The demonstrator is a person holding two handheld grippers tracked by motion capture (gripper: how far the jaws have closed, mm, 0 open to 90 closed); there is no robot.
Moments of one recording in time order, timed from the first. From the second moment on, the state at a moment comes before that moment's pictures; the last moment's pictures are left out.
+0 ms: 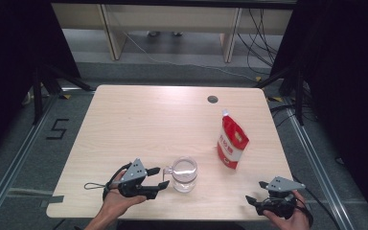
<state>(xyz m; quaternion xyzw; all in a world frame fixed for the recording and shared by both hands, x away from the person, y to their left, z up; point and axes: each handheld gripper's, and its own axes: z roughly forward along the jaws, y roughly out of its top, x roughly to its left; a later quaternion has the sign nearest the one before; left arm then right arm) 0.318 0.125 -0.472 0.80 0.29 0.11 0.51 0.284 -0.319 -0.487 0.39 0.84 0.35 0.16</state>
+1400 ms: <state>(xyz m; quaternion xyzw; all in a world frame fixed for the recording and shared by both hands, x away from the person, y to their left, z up) 0.321 0.117 -0.433 0.80 0.28 0.14 0.52 0.287 -0.323 -0.489 0.38 0.84 0.35 0.17</state>
